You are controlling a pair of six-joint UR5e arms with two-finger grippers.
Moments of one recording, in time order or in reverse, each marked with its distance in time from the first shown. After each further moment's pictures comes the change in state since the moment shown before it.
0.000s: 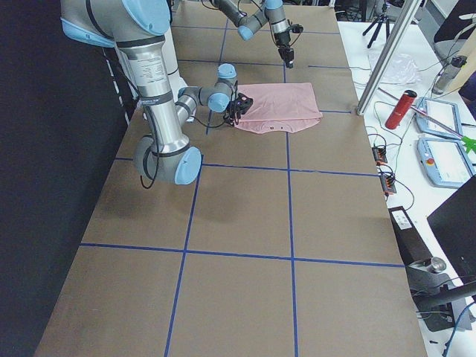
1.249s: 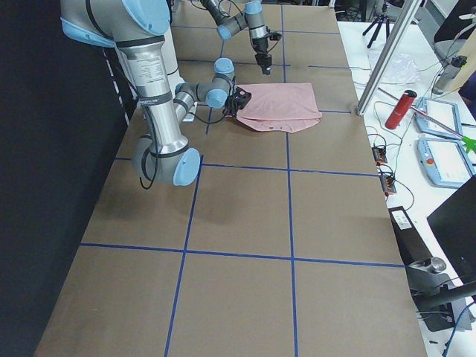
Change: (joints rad) left arm 0.246 0.121 -0.246 0.124 0.113 -0.236; right arm 0.003 -0.020 0.082 0.000 0.009 0.014
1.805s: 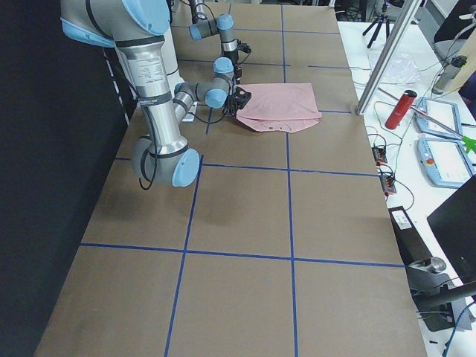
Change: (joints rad) left arm 0.225 0.128 -0.105 0.151 0.156 -0.107; right arm 0.001 -0.008 0.009 0.000 -0.003 0.001
